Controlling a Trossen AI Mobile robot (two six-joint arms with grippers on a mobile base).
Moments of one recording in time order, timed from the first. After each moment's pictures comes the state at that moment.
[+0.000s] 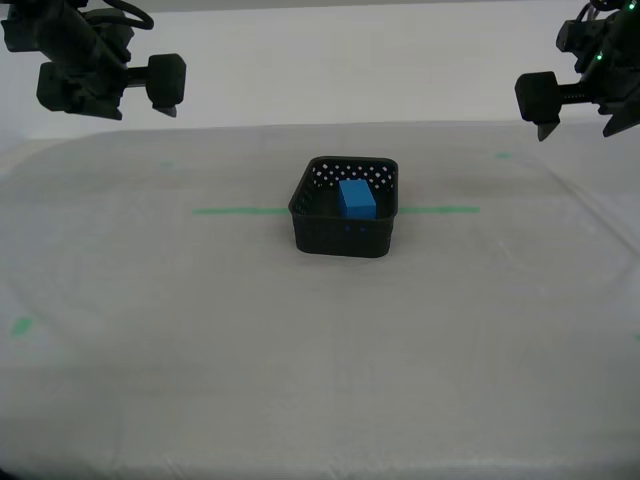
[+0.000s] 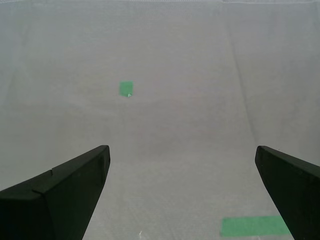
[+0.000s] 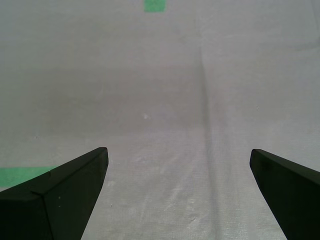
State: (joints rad) arm 0 0.07 1.74 1.03 -0.26 0.15 0.08; arm 1 -0.06 1.74 1.00 0.03 0.02 -0.03
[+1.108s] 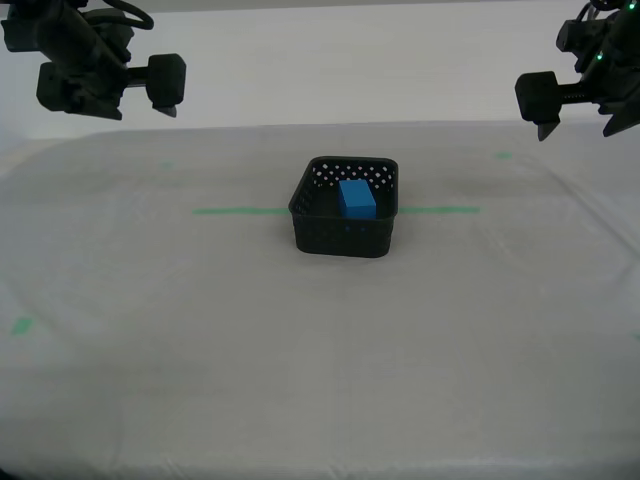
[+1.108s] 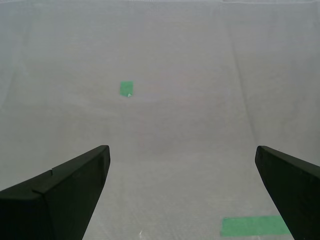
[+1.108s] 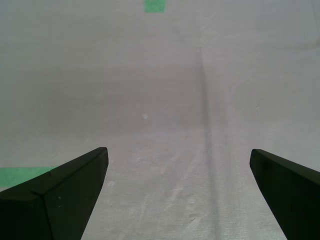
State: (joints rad) arm 0 0.07 1.74 1.03 -0.26 0.15 0.08; arm 1 -0.06 1.74 1.00 0.03 0.02 -0.03
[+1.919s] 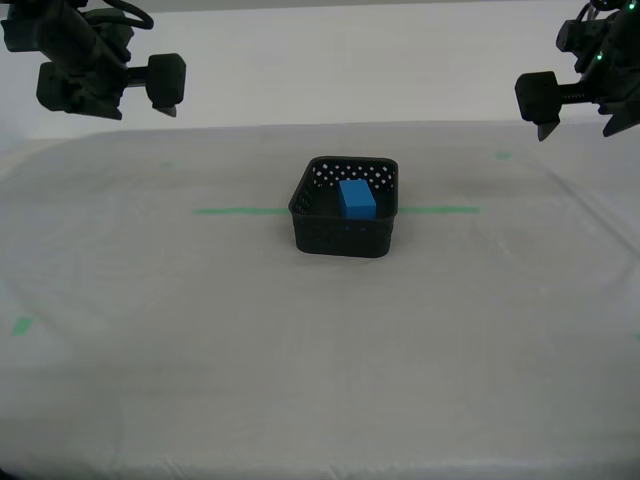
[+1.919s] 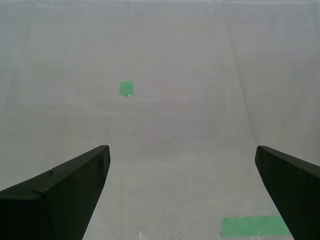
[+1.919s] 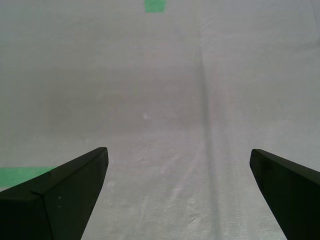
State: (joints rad) arm 0 0.07 1.74 1.03 -0.26 0.15 0.08; arm 1 -0.06 1.74 1.00 0.03 0.02 -0.03
